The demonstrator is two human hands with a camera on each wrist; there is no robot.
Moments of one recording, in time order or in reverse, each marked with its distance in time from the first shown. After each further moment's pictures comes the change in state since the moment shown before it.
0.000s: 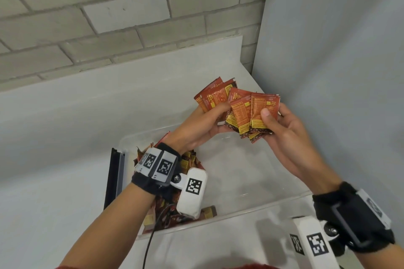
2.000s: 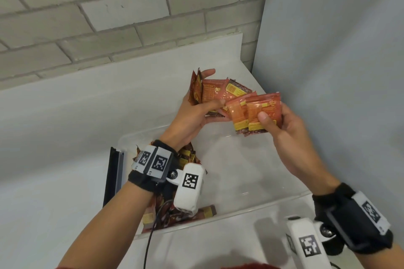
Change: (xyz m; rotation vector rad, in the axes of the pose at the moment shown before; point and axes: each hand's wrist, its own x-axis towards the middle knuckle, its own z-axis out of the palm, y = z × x) left_hand 0.003 0.004 -0.017 0.023 0.130 0.168; right_hand -0.005 0.000 -0.001 -0.351 0.092 -0.120
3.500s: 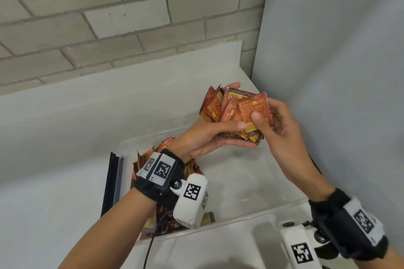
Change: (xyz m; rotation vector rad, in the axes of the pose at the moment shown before) left_hand -0.012 -0.003 0.025 -0.234 -0.339 -0.126; right_hand -0.001 -0.013 0.008 0.033 0.002 -0.075
